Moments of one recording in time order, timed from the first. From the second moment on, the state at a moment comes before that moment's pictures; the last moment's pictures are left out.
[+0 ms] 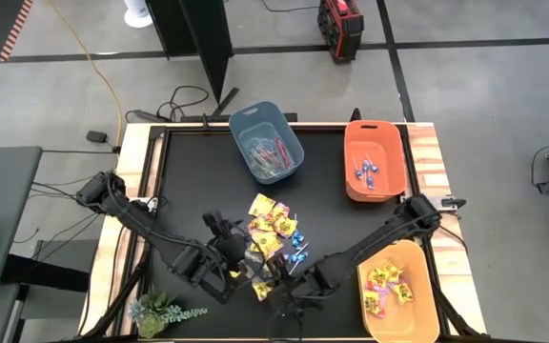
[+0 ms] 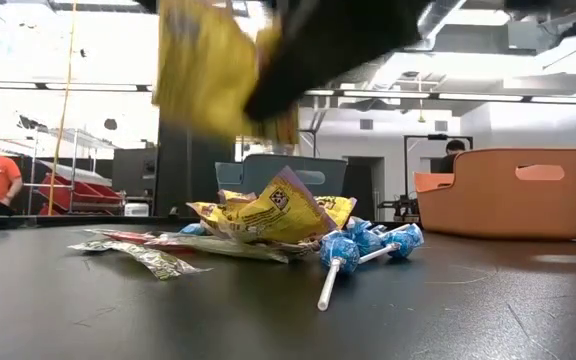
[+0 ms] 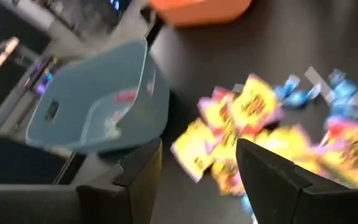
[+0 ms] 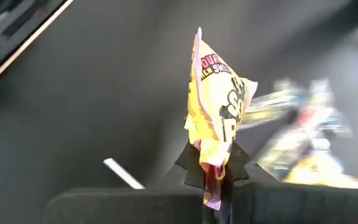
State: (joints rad) left arm -0.63 1.69 1.42 -1.03 -1.06 -0.72; right arm 0.54 2.07 1.60 -0.45 0.33 -0.16
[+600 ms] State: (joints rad) left arm -0.78 1.67 1.35 0.05 -0.69 0.17; right arm 0.68 1.90 1.59 -0.40 0.50 -0.16
